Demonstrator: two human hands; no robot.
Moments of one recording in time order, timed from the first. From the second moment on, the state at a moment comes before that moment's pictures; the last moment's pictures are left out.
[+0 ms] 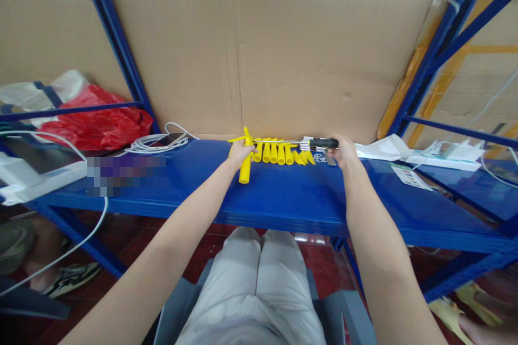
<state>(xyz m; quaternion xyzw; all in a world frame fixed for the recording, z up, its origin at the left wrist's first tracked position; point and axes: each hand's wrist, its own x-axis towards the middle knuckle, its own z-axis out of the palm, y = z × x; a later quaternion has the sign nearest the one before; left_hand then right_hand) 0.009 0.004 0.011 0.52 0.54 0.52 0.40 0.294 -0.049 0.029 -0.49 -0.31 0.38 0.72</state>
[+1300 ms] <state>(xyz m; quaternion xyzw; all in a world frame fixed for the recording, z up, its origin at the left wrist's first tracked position) 0.010 0.002 0.011 0.54 0.52 0.52 0.41 0.289 -0.053 0.034 -0.44 -0.28 0.36 0.77</state>
